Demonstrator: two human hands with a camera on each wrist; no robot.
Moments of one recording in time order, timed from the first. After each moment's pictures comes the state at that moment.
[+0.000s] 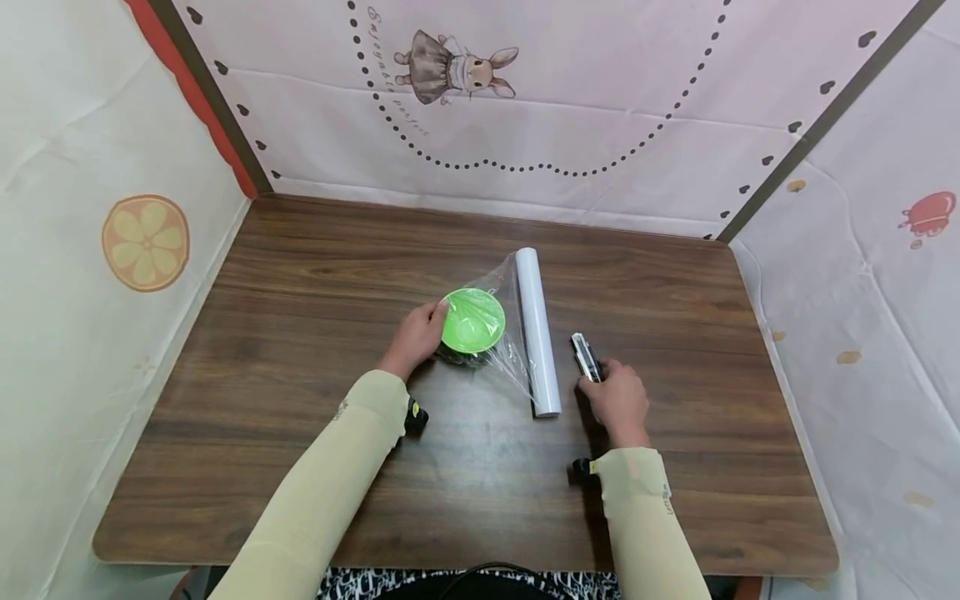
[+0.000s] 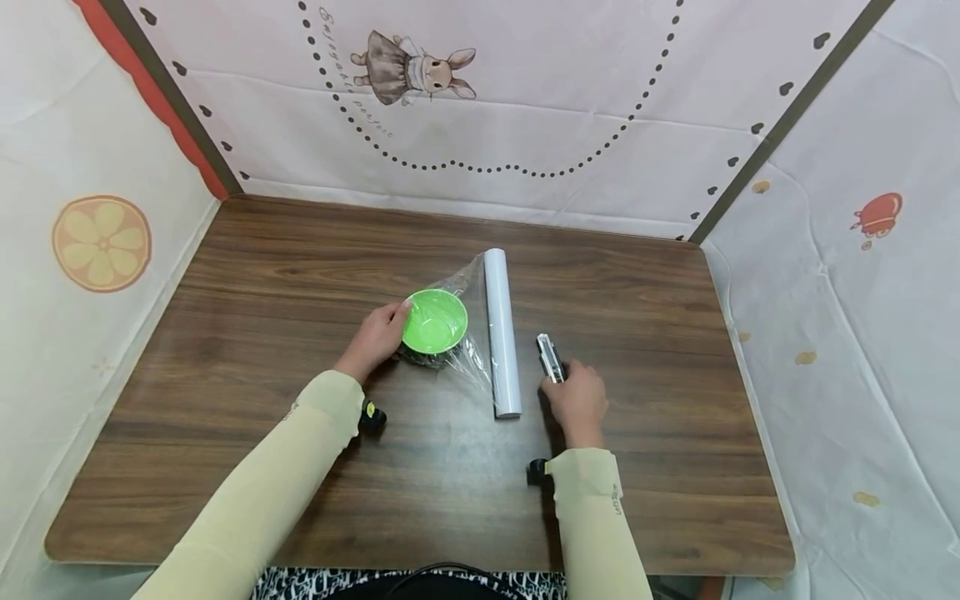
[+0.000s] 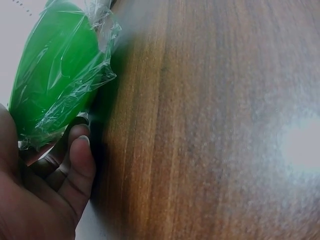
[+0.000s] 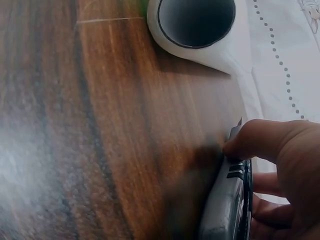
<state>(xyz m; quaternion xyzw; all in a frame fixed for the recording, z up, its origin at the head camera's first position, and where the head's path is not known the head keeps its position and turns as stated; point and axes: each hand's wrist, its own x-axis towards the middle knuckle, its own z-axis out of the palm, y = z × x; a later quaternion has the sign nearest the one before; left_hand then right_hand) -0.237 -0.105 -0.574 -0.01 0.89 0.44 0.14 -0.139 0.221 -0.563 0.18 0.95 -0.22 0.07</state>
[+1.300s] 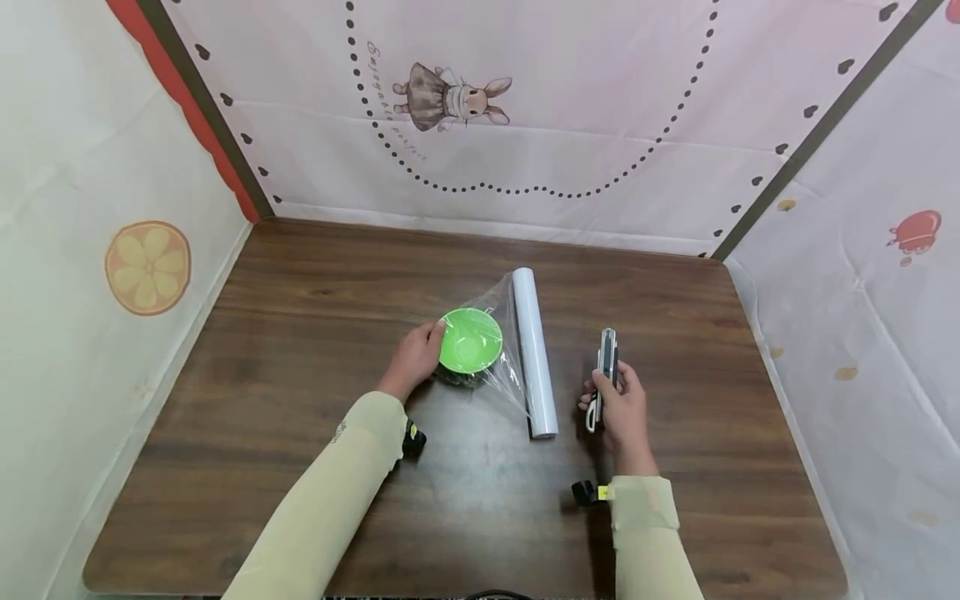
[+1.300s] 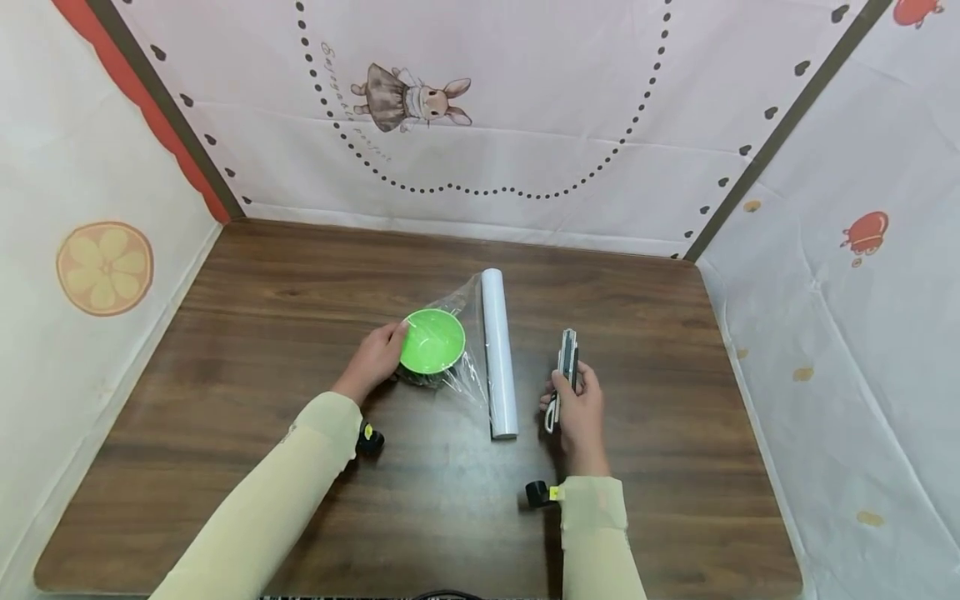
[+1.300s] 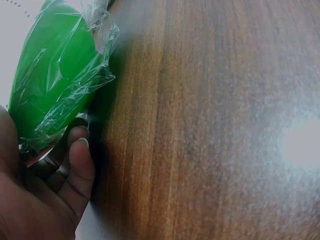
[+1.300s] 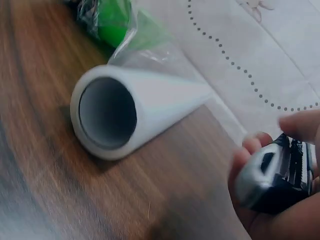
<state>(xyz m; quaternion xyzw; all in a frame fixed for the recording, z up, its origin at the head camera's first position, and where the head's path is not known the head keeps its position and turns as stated) -0.234 -0.103 -0.568 -0.01 0.90 0.42 0.13 -0.136 0.215 -0.550 0.22 0.66 -0.72 0.00</state>
